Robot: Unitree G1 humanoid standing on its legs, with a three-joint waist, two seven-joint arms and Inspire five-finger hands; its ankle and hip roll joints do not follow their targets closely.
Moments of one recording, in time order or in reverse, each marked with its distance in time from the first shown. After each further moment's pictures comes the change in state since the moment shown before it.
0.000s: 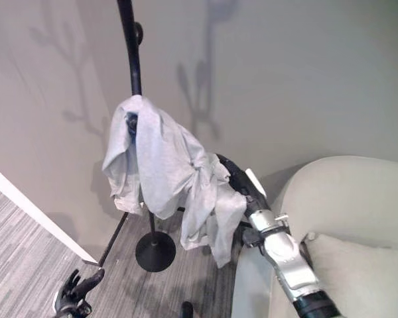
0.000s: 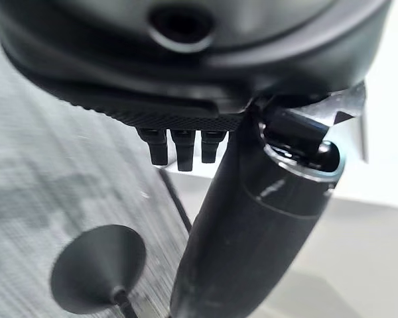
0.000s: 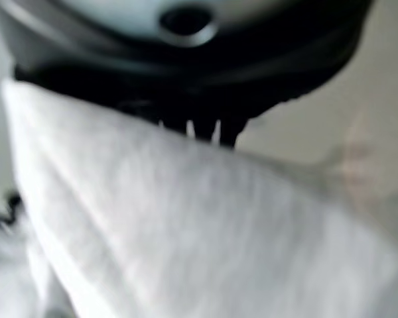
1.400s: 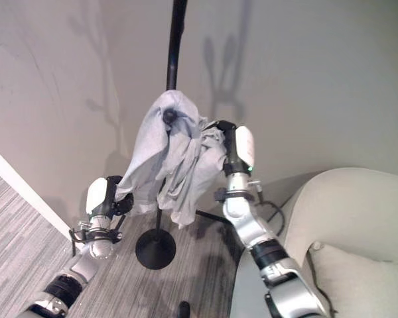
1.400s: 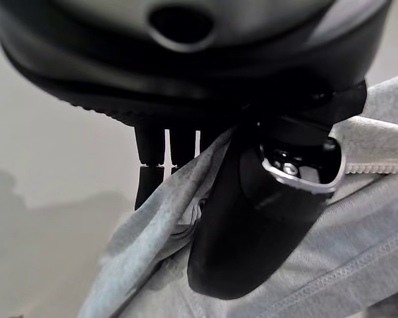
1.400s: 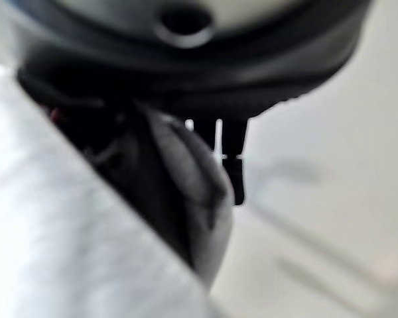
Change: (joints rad) left arm -0.396 0.173 -0.490 -0.375 1.047 0.117 0.439; right arm -0.465 0.273 0.139 0.392 -0.638 0.066 -0.625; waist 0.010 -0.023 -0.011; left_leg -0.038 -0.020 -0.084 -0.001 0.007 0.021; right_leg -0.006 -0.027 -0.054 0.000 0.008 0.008
